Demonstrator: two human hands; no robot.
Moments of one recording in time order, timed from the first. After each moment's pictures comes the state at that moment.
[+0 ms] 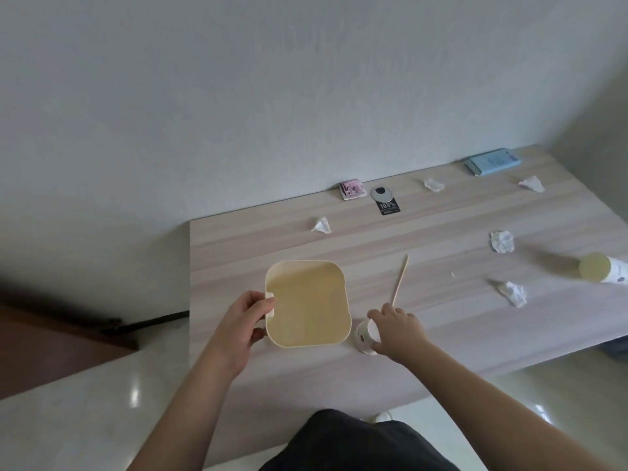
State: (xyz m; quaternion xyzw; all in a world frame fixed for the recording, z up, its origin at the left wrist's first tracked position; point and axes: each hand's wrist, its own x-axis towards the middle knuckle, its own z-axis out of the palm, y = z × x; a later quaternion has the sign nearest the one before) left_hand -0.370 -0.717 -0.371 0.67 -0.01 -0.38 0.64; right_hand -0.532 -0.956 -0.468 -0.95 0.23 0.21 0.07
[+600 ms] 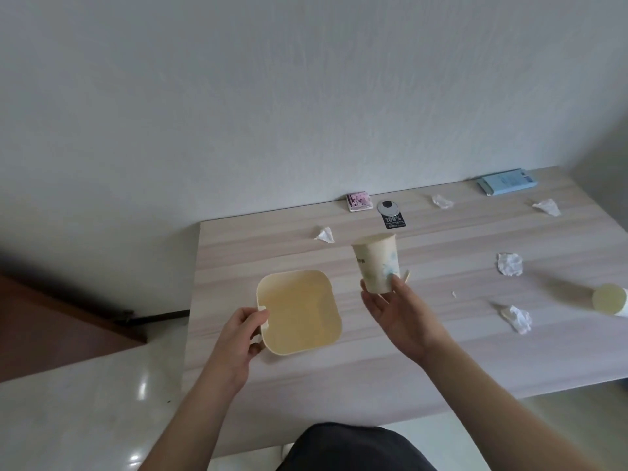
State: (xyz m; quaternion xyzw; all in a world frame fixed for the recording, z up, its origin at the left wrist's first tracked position) left_hand -0.402 -0.726 -0.388 0.67 0.08 -0.30 0.67; right_hand -0.529 -0.984 -0.383 -0.29 0.17 -0.07 0.94
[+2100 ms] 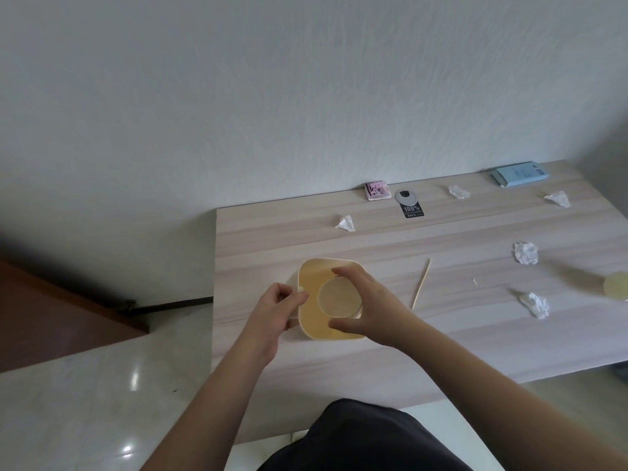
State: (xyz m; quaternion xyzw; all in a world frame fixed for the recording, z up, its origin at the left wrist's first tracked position) left_hand -0.374 -0.711 -0.381 0.68 0.00 -0.36 0.64; right_hand -0.480 -0.882 -0.348 -0.90 0.13 0.04 0.42
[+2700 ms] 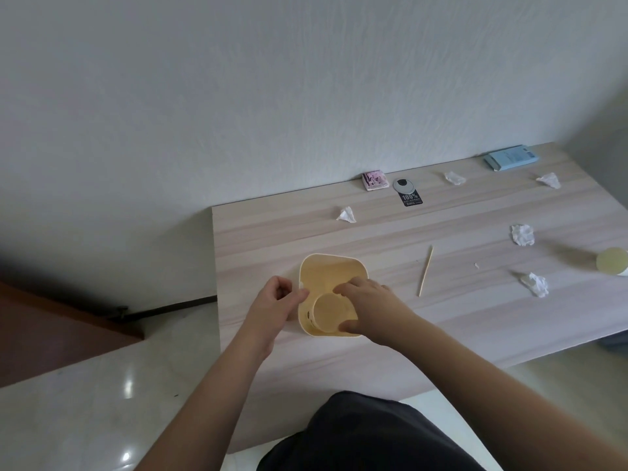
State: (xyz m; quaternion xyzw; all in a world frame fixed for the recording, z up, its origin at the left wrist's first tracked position) left_hand -0.343 -0.685 -0.395 0.71 -0.06 -0.37 0.59; right_hand -0.459 -0.851 -0.361 -0.96 0.14 0.16 0.17
